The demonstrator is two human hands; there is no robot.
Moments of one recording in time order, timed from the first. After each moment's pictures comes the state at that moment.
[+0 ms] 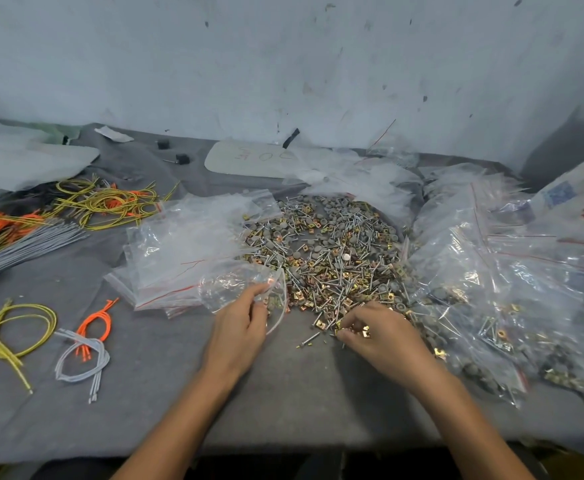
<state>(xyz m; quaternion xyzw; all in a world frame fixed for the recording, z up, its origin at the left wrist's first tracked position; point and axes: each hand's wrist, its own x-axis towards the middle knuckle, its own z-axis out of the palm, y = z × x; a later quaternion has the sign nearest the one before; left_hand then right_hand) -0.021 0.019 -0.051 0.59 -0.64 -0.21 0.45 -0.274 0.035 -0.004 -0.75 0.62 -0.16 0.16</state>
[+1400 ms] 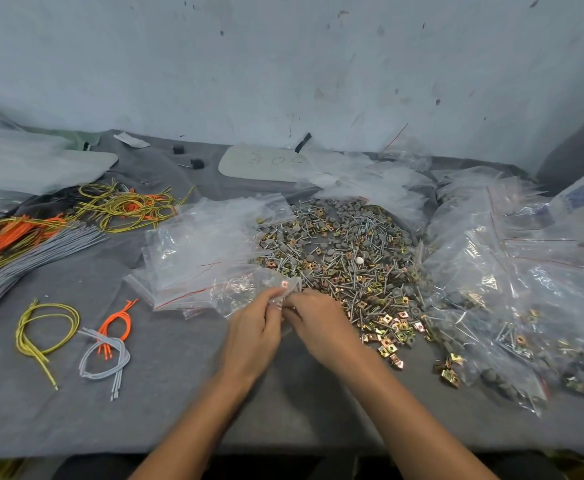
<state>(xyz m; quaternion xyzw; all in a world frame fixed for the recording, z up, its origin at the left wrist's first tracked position) -0.022 0.022 -0.047 0.59 -0.64 -0.20 0.45 -0.163 0.004 -0.010 -0.82 0.53 -0.20 0.12</state>
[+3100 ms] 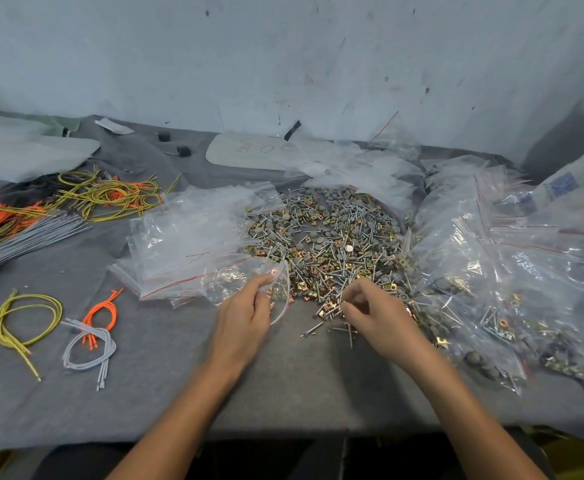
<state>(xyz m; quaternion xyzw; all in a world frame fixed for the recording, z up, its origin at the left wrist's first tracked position) -0.022 0.026 -0.042 0.58 -0.64 -0.21 0.46 -0.261 0.031 -0.002 -0.71 0.62 -0.25 0.24</state>
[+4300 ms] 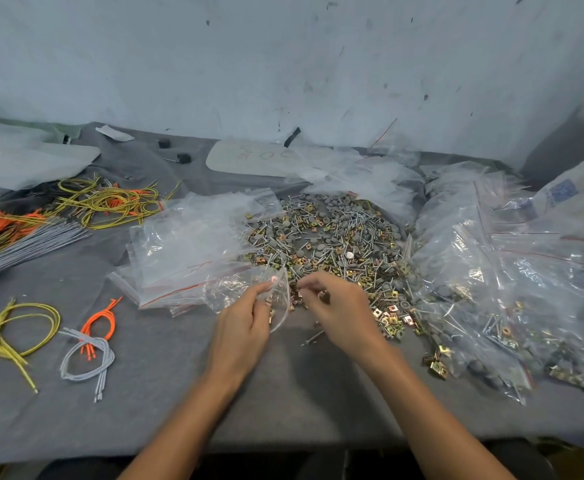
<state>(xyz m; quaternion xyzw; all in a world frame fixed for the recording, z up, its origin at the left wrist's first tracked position) -0.022 0.023 -0.046 0.60 -0.62 -0.20 0.46 -0.203 0.008 -0.003 -0.73 0.54 -0.36 0.21</state>
